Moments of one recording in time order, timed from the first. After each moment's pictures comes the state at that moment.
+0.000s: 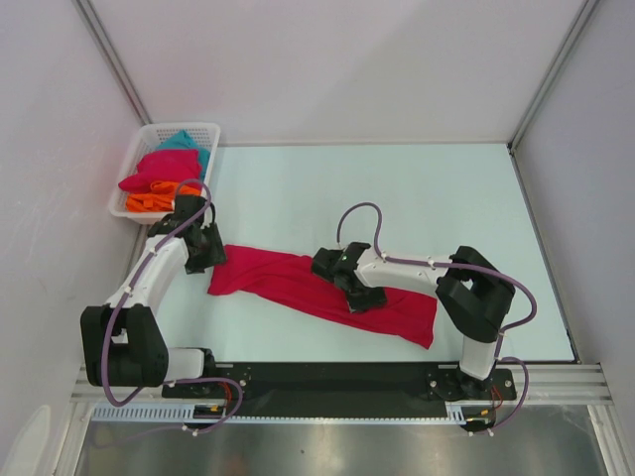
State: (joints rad) left arm -0.01 1.32 0.93 -0.76 -0.11 -0.33; right arm 1.01 1.83 1.23 -1.00 0.38 0.77
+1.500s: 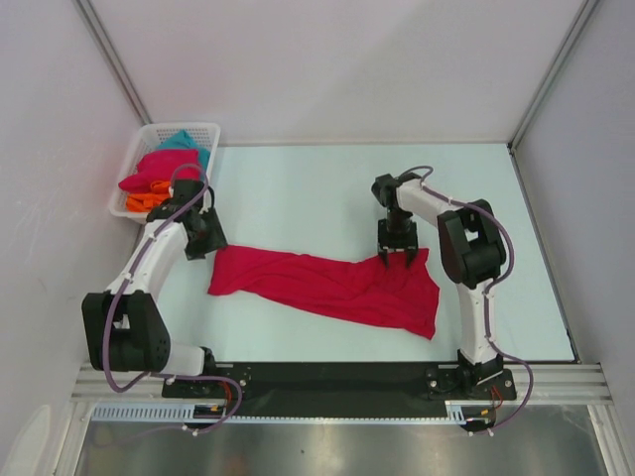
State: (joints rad) left arm -0.01 1.39 1.06 -0.79 -0.10 -0.38; right arm 0.43 2.11 1.55 -1.10 0.07 0.48
